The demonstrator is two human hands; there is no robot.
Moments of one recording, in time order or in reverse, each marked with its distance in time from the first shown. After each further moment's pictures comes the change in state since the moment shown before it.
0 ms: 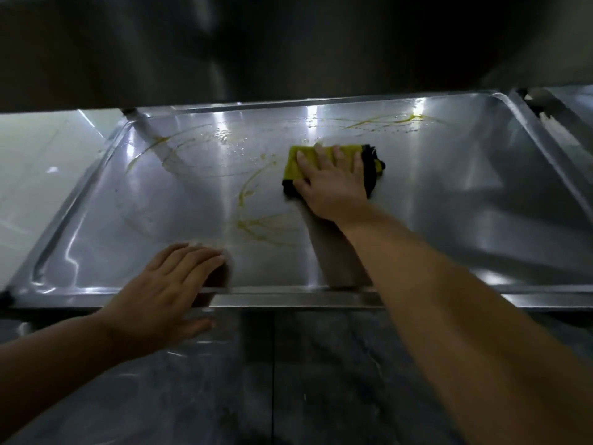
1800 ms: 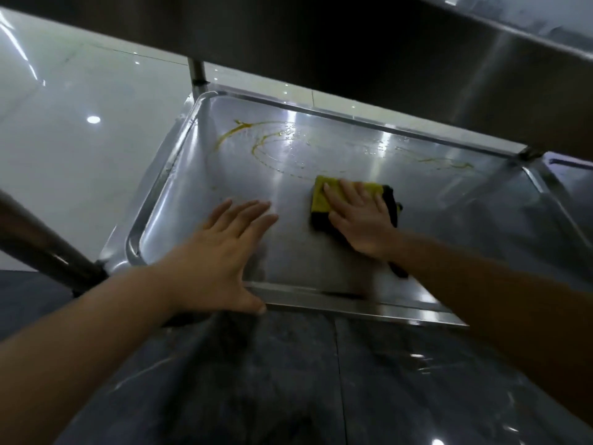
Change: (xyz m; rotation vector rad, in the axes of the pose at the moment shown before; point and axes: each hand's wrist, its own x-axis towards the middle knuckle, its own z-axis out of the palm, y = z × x) left_hand -0.054 -0.122 0.016 -0.270 0.093 -0.073; right_hand -0.003 -0.136 0.012 -0.129 -0.196 -0.010
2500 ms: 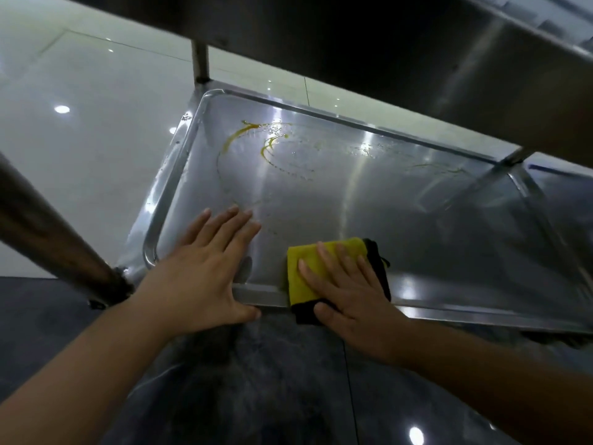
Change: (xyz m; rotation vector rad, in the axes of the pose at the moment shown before) left_hand -0.035 -0.025 0.008 -0.047 -0.004 -0.110; right_hand -0.114 -0.073 0.020 0.022 -0.140 -0.267
